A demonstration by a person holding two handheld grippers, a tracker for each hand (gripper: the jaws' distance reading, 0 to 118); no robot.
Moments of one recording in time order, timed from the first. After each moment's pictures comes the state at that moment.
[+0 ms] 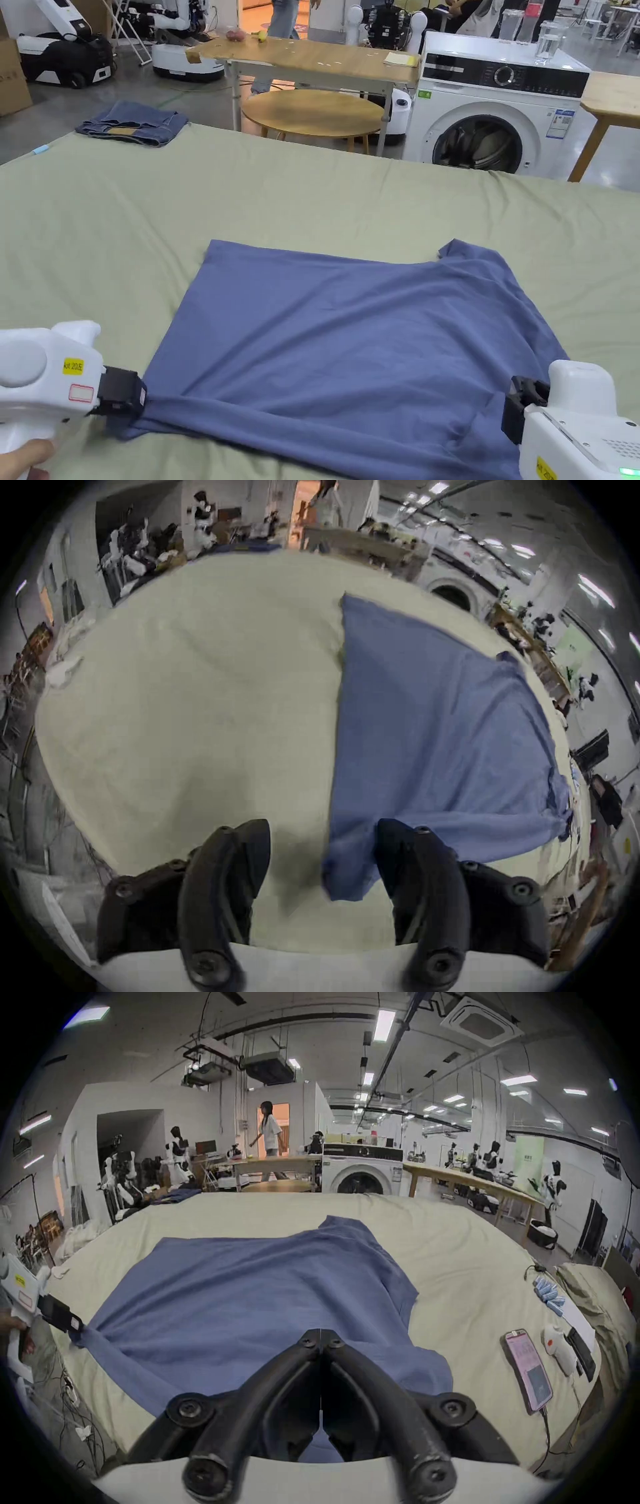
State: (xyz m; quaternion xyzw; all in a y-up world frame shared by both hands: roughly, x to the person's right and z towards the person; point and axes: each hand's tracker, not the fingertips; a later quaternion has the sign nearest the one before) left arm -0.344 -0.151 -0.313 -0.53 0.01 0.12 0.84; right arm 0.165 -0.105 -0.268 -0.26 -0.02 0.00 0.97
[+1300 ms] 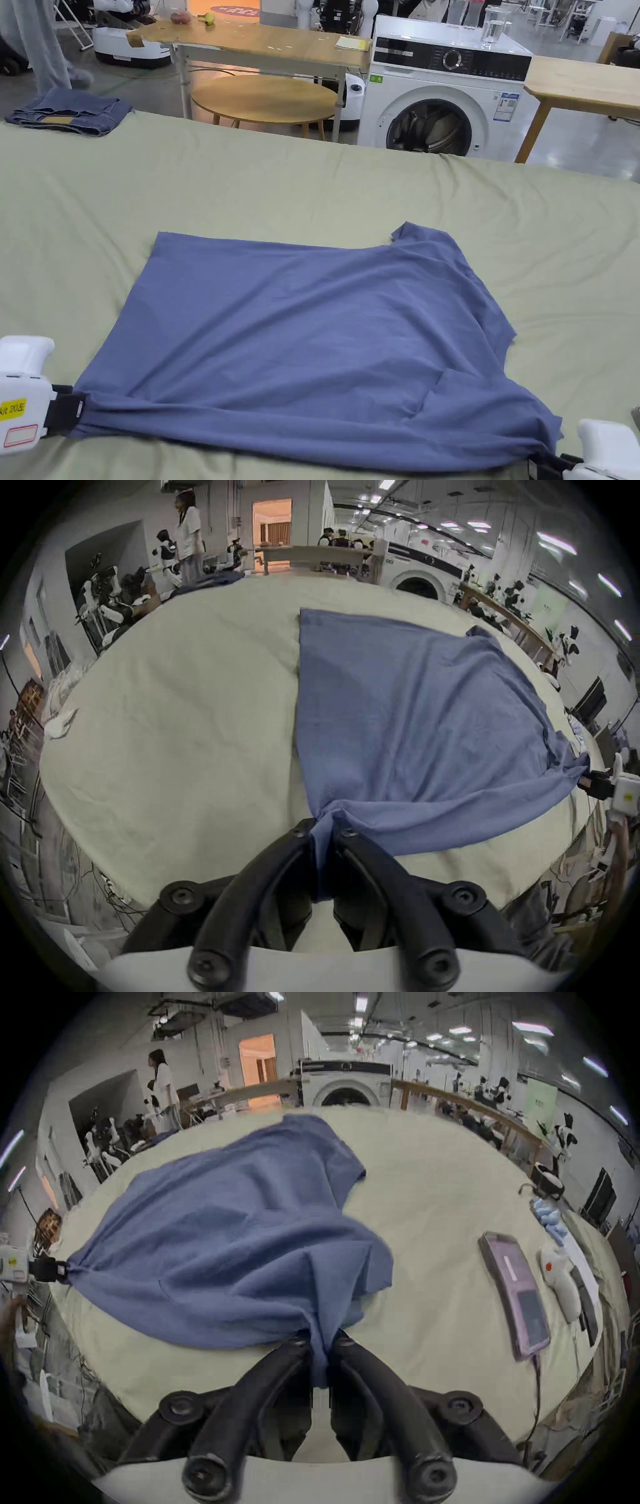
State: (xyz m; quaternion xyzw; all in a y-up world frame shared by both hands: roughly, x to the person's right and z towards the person) left arm -0.316 -0.132 -0.289 -0.46 -0.04 0.03 0.88; right arm 0.271 -0.143 -0.241 -0.42 -0.02 -0.03 0.91
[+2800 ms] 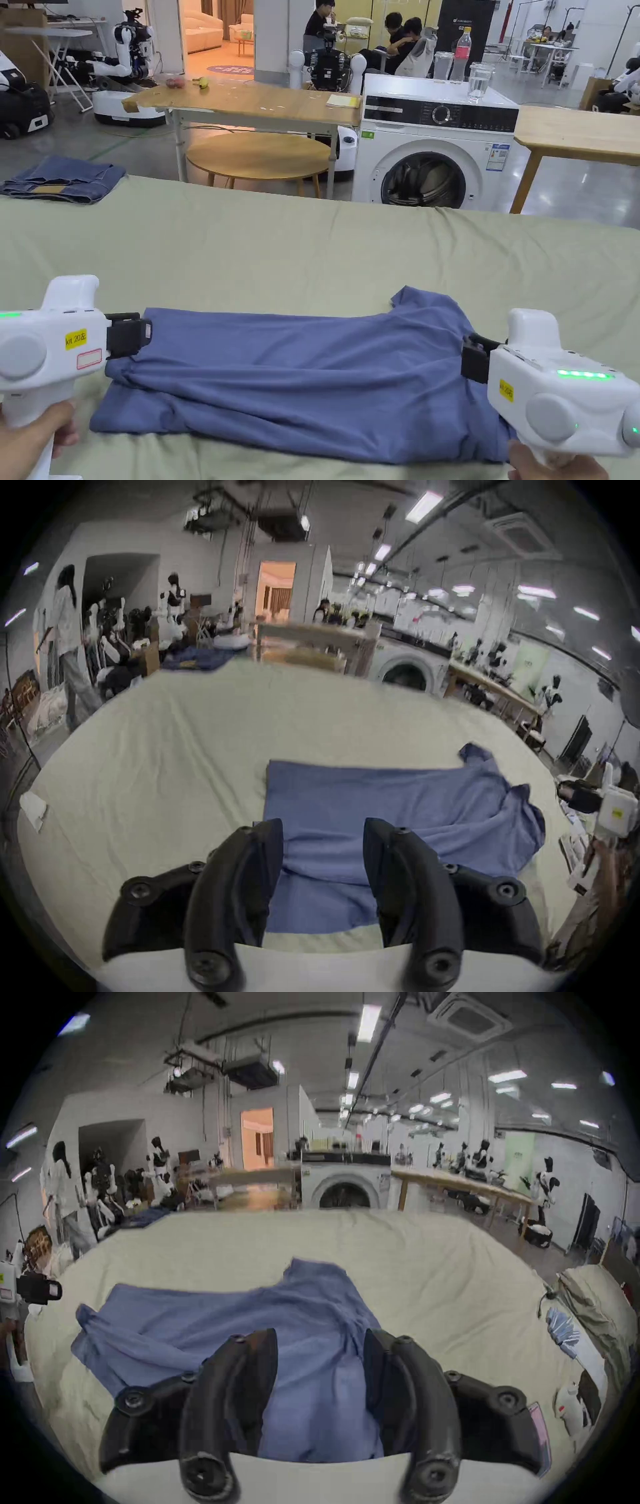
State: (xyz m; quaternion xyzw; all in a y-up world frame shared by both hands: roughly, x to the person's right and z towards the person) left arm -0.283 -0.068 -0.430 -0.28 -0.06 0.07 0.95; right arm 0.204 -0.080 -0.414 -0.22 -0.04 -0.02 0.97
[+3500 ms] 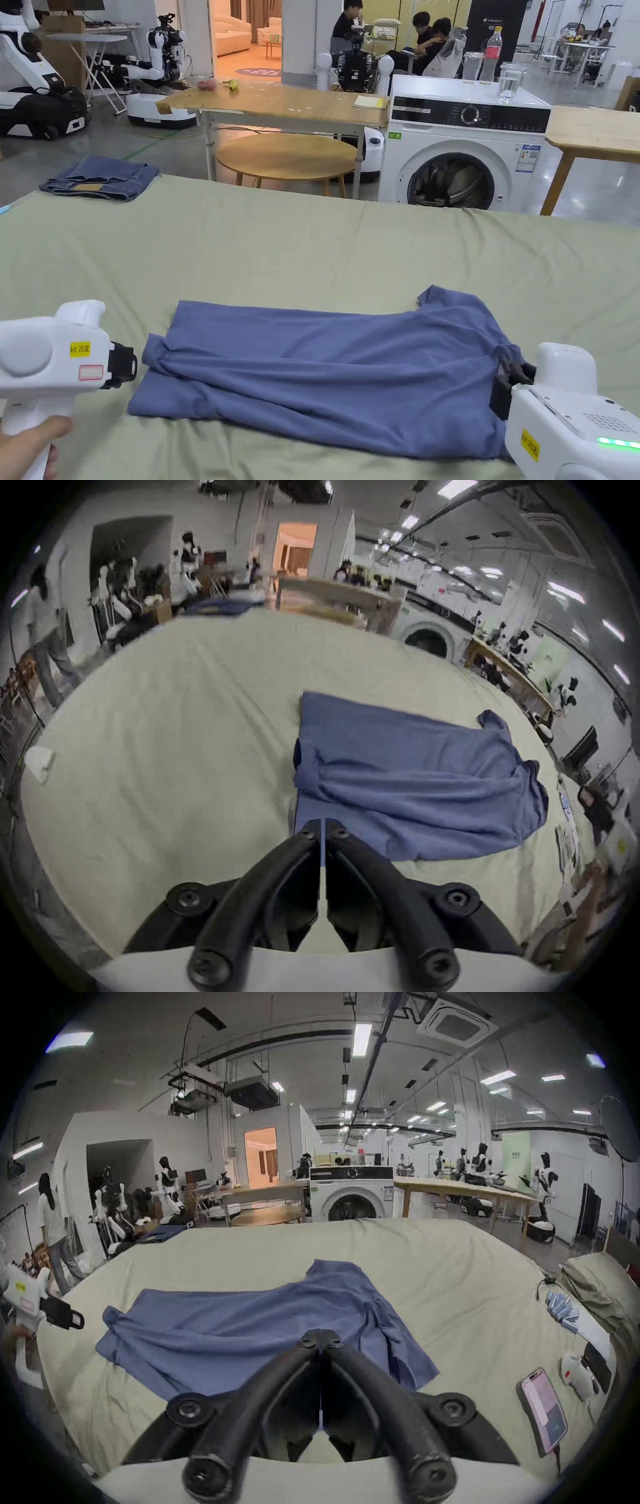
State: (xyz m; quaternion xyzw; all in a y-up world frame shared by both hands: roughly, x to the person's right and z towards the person) left arm -0.338 -0.101 -0.439 -0.43 -0.04 0.11 0.89; right arm 0.186 -0.087 -0.357 -0.21 -0.03 -0.04 0.98
